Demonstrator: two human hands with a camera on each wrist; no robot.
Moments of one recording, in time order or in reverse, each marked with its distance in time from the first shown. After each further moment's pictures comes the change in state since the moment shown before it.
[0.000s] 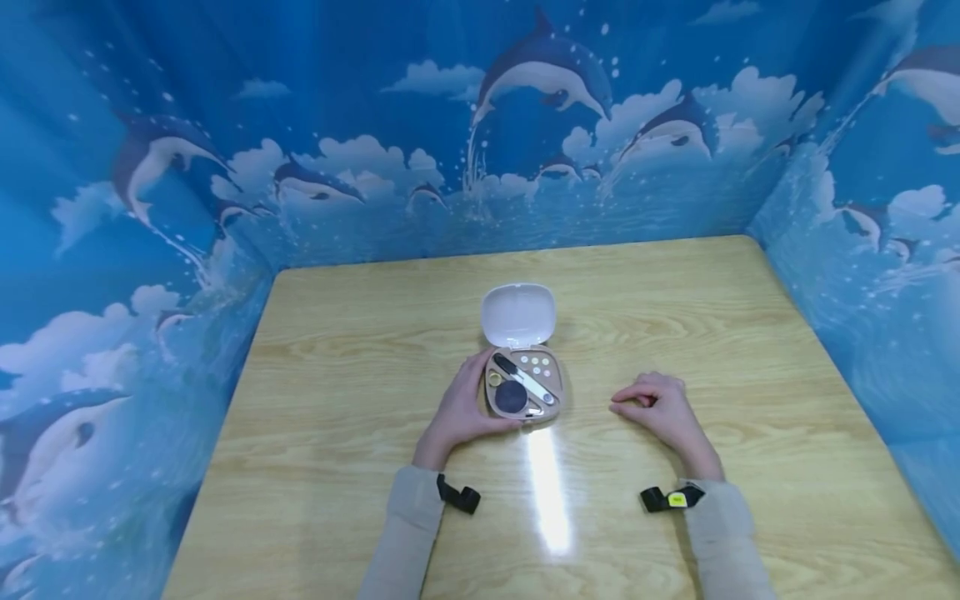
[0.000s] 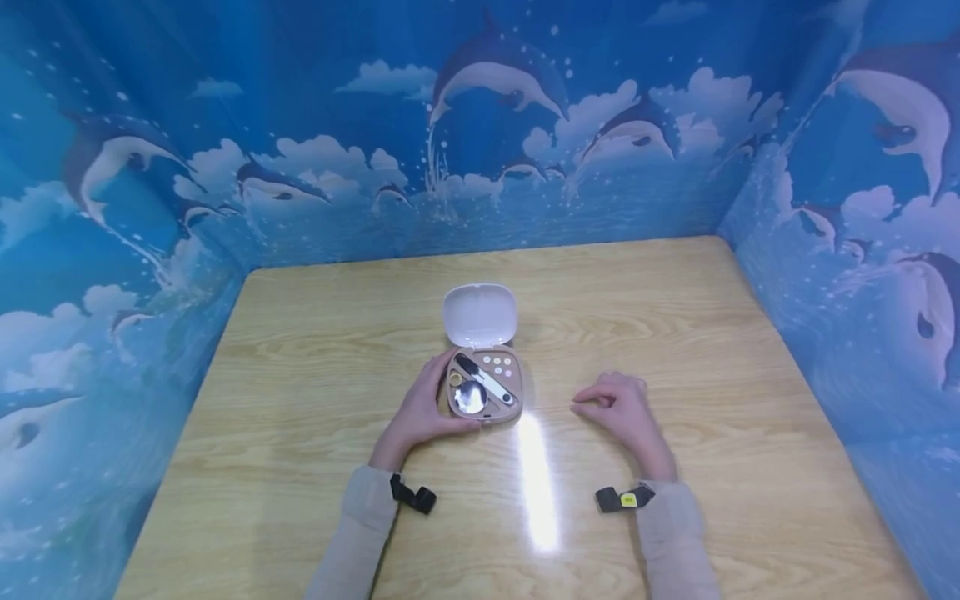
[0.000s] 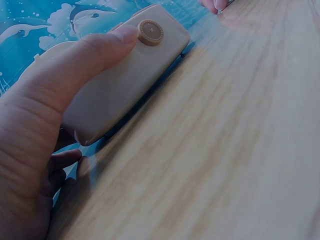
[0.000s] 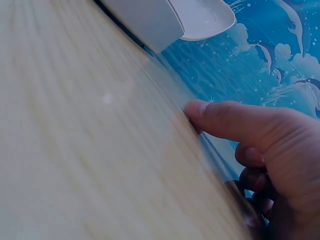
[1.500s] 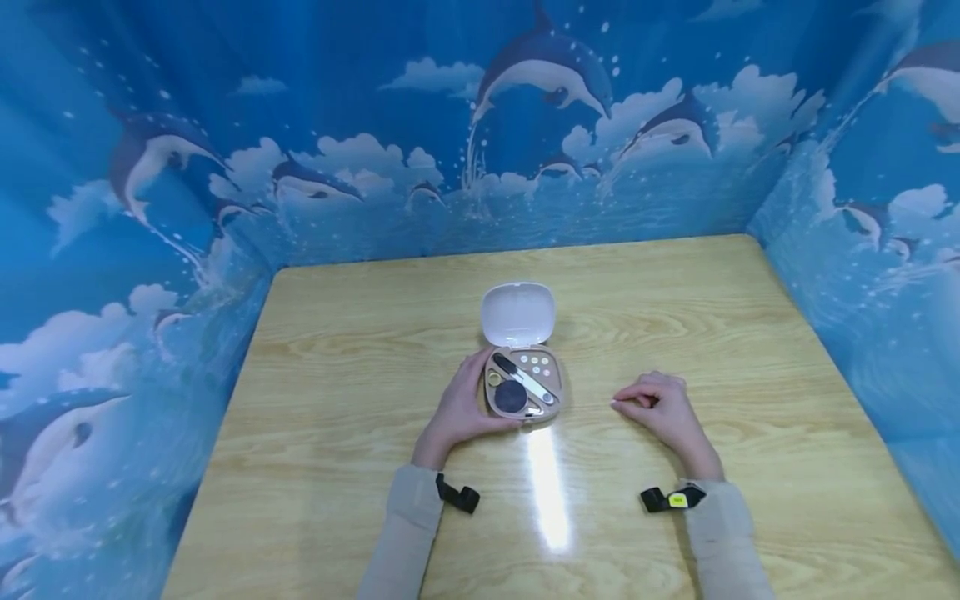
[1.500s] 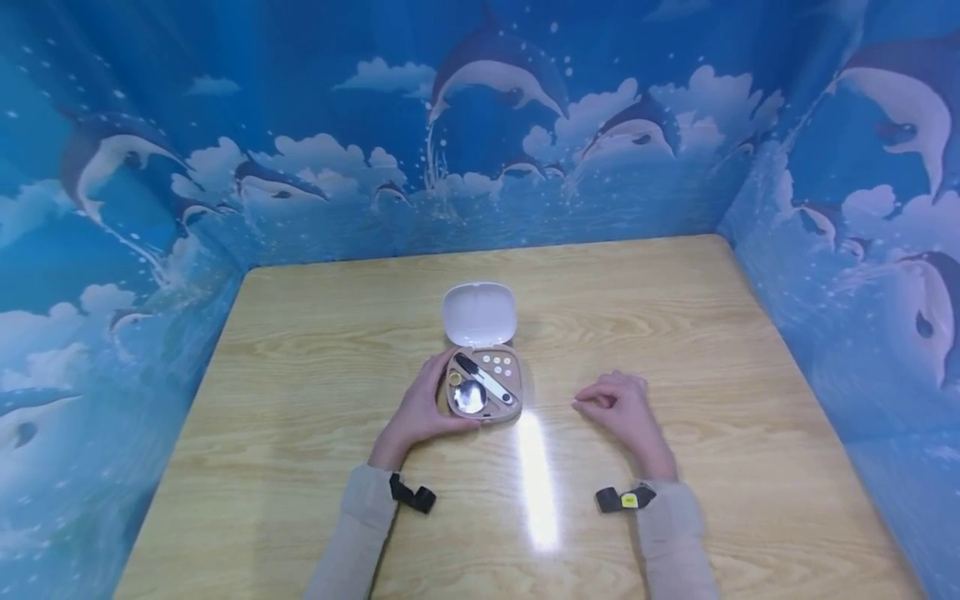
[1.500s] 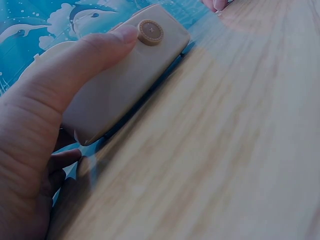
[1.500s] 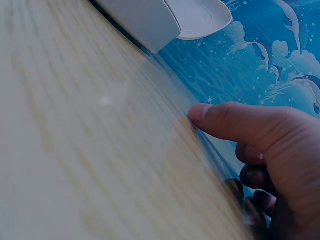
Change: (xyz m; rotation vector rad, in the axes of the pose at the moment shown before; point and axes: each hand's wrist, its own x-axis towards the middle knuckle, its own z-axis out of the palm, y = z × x) left_hand 0.002 0.001 -0.001 -0.001 -0.007 -0.012; right_hand 0.000 -0.002 -0.004 -0.046 0.014 -0.050
